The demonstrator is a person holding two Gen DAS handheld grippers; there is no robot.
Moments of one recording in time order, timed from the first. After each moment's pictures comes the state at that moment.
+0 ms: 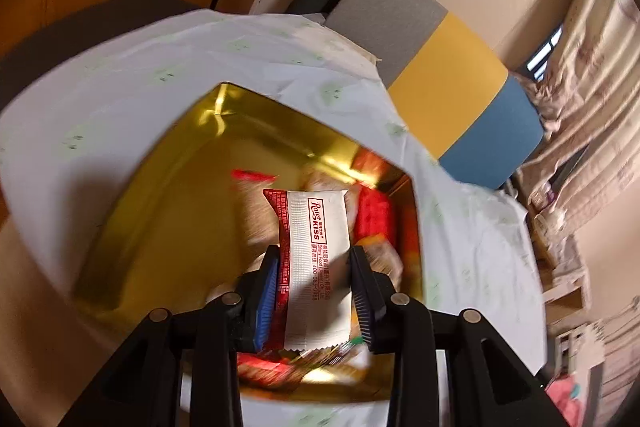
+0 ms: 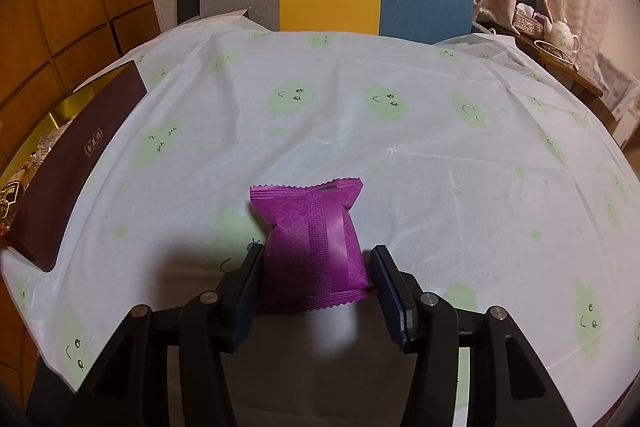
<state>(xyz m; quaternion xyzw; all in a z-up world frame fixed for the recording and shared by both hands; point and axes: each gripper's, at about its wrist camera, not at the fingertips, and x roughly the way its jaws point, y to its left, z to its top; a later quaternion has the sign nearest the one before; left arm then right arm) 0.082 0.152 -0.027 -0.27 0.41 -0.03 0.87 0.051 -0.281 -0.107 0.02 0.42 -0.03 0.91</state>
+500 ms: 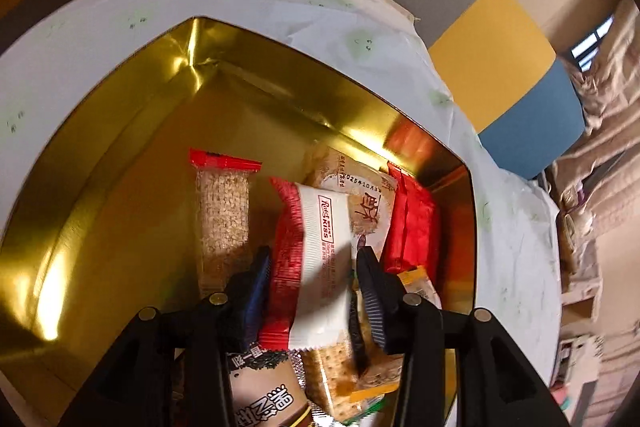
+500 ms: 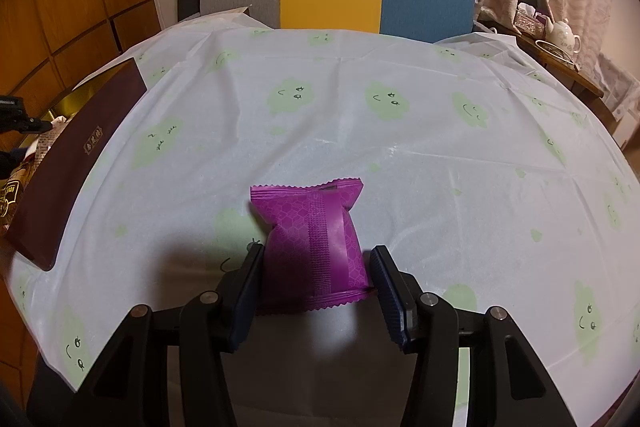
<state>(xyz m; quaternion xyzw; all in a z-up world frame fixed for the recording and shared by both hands) 0.166 0.124 -0.088 -0.26 0.49 0.01 0.83 0.054 -0.280 -0.109 0.02 0.42 -0.03 0.91</state>
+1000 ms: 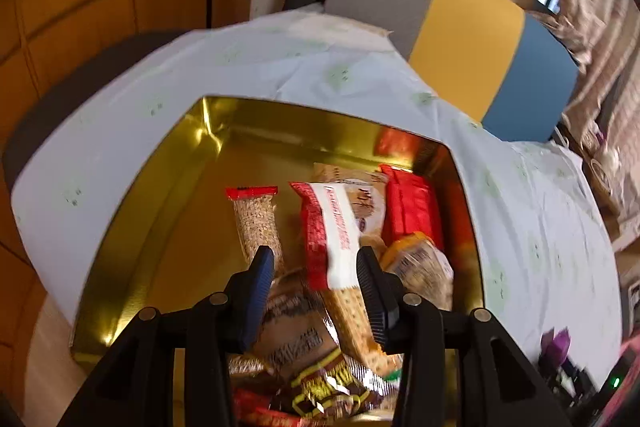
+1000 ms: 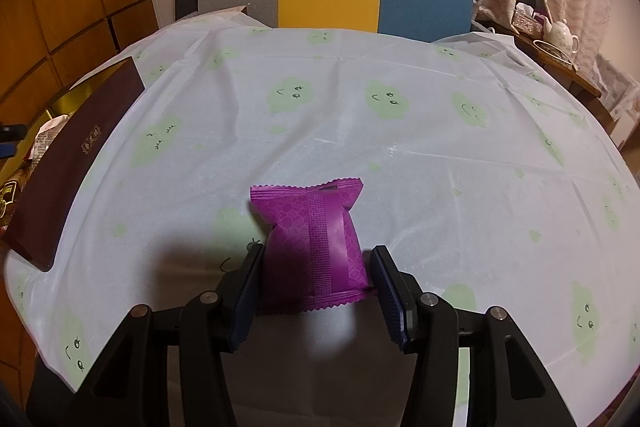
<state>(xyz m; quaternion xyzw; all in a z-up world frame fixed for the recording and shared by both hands) 0.116 0.096 -0.042 -0.10 0.43 0.03 0.89 0.054 -0.278 -0.109 0.02 0.42 -0.04 0.90</state>
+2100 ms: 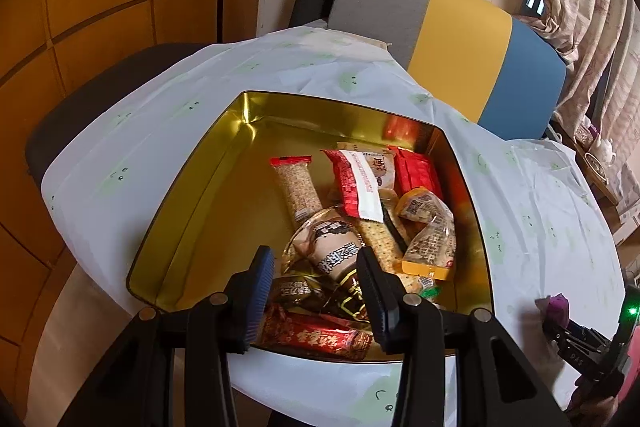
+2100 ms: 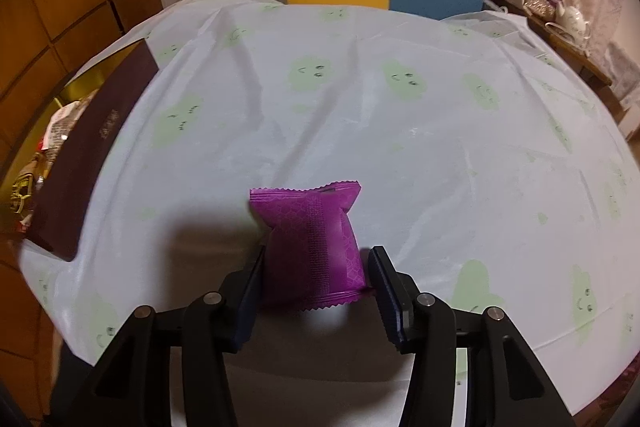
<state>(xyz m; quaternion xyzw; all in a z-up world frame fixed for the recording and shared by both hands) 0.042 0.120 -0.035 -0.10 0.41 0.04 0.91 0.047 -0.264 -0.096 0.03 0.48 -0.02 0.88</state>
